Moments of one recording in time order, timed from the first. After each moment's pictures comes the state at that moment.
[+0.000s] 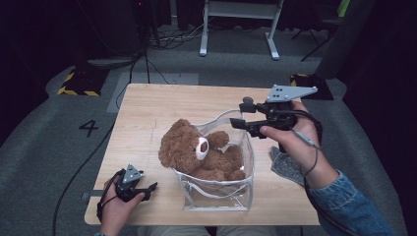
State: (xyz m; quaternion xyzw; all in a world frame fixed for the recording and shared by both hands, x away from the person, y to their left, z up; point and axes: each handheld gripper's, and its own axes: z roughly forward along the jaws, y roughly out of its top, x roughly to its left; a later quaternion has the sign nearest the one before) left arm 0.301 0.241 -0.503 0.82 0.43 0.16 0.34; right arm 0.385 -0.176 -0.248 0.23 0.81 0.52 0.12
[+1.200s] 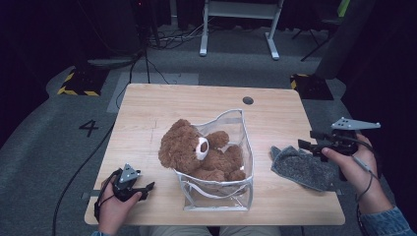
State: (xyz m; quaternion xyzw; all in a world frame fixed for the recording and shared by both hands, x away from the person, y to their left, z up) left arm 0.302 0.247 -0.503 0.82 0.43 0.16 0.34; right arm 0.374 -0.353 -0.339 0.42 0.79 0.42 0.17
